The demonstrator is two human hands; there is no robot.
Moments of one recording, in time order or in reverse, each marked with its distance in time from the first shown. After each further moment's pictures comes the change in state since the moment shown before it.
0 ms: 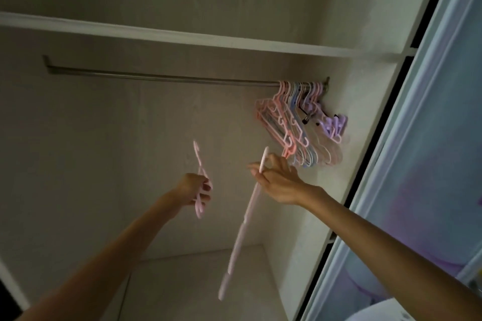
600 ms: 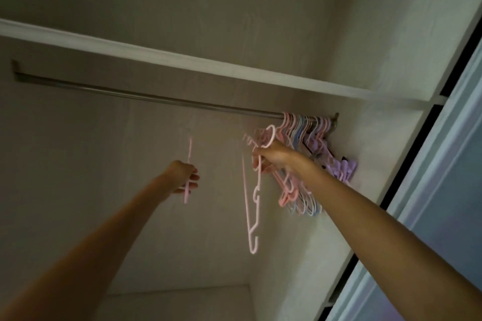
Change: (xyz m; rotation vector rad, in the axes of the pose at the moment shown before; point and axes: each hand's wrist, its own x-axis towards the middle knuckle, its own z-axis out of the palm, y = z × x) left_hand 0.083 0.094 -0.001 0.109 0.148 0.100; right_hand 0.165 0.029 -0.093 0.790 0.042 0.204
